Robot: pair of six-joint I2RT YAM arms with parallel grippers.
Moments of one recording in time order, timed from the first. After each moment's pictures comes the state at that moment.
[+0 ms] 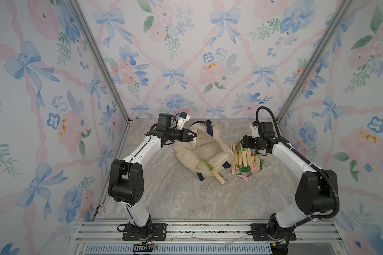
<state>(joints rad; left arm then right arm) -0.24 1.74 1.39 -0.28 0.90 -0.17 0.13 1.52 1.18 -0.46 -0.17 0.20</state>
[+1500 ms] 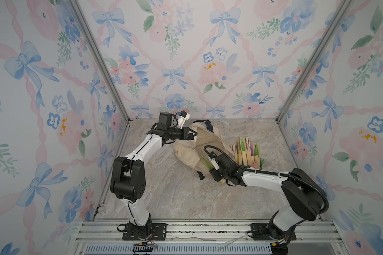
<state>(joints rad) -0.24 1.78 1.42 -0.26 0.90 -0.23 0.79 1.63 0.83 -0.07 0.16 0.06</state>
